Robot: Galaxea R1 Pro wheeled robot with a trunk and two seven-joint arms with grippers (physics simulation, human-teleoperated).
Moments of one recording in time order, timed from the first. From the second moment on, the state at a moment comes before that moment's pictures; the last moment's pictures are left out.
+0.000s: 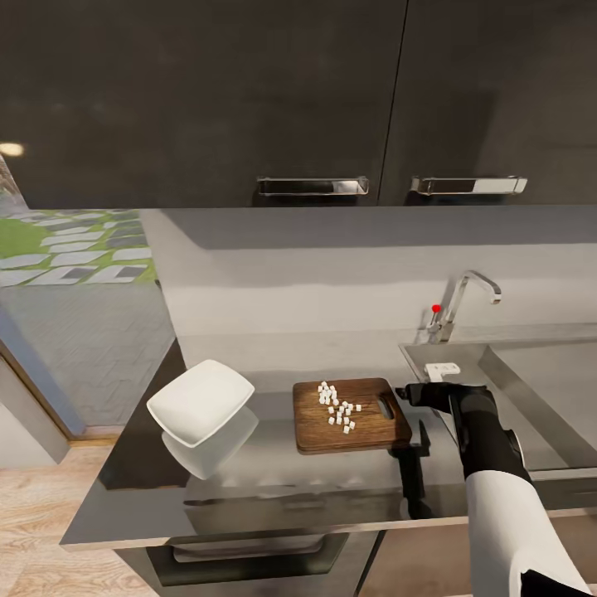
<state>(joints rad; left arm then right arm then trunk) -0.27 -0.04 -0.49 0.07 0.54 -0.18 0.13 -0.76 0.02 -0.43 -1.02 0.59 0.66 0.51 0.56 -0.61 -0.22</state>
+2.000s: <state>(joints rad) -0.27 -0.04 -0.49 0.07 0.54 -0.18 0.13 -0.76 0.02 -0.39 -0.87 0.59 0.62 0.46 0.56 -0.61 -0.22</state>
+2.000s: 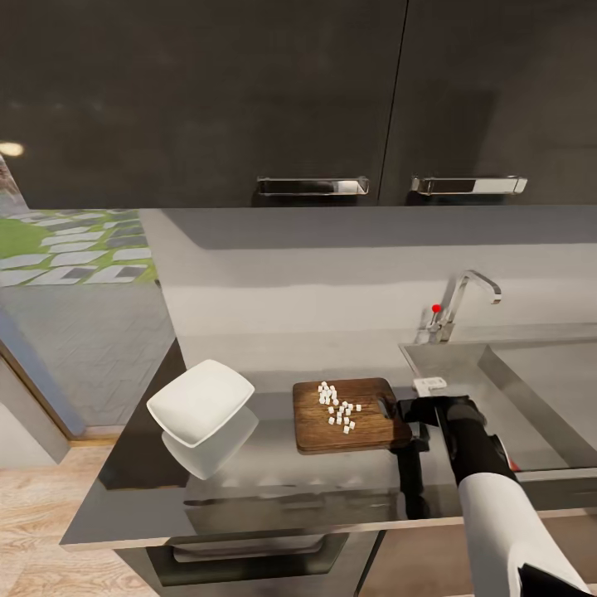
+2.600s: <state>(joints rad) -0.27 -0.04 -0.49 0.07 0.54 -0.18 0.13 -0.76 0.02 -0.38 -0.86 0.59 0.62 0.46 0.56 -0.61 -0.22</state>
